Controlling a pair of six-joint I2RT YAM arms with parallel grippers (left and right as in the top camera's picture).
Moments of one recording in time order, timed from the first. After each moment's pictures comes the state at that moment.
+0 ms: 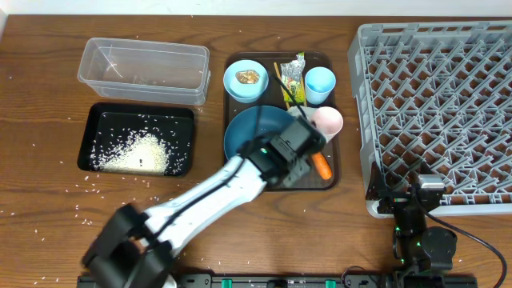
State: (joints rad) left arm -0.82 1.65 1.19 -0.58 -0.09 0.09; right arm -0.02 0.01 0.01 -0.07 -0.05 0.10
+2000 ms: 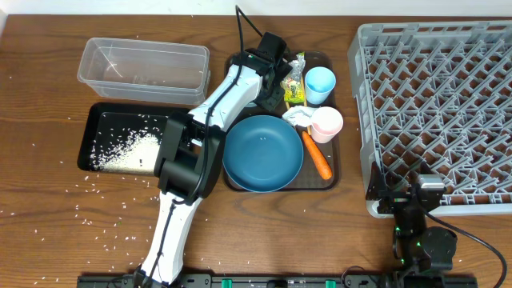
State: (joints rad) left arm -0.45 2.37 1.95 -0.84 0.01 0.18; right arm -0.02 0.01 0.01 -0.07 -0.05 0.10
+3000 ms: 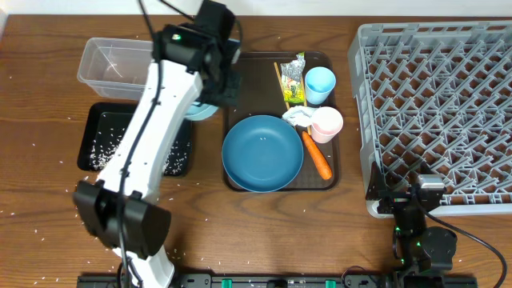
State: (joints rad) left arm -0.32 1.86 1.95 -1.40 0.02 -0.10; right arm -0.02 0.01 0.01 -0.07 -0.05 0.10
